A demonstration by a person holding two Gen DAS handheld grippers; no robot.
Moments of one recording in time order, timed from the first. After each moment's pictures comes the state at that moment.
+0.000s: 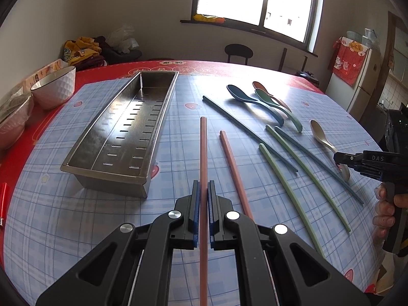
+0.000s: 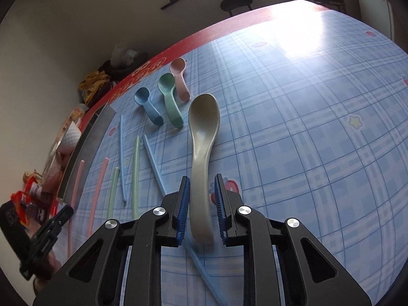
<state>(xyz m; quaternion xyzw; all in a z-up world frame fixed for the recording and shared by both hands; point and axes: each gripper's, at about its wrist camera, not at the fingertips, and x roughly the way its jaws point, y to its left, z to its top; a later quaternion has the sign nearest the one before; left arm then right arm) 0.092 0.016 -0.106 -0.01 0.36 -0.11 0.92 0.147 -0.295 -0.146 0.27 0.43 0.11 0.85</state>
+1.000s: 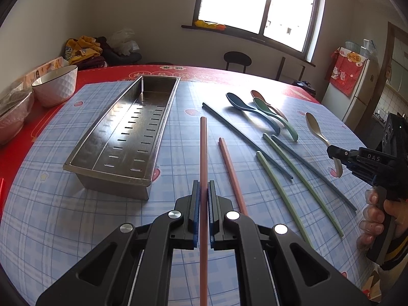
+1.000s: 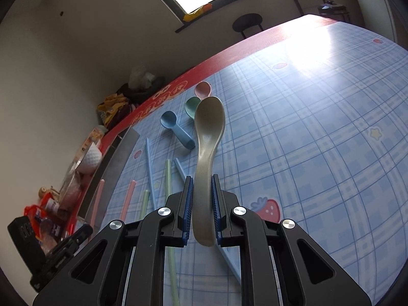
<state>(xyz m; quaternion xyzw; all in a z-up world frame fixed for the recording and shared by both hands) 0.089 0.025 -0.102 -0.03 0.35 -0.12 0.93 0.142 -0.268 -0.128 0.28 0.35 0.12 0.89</state>
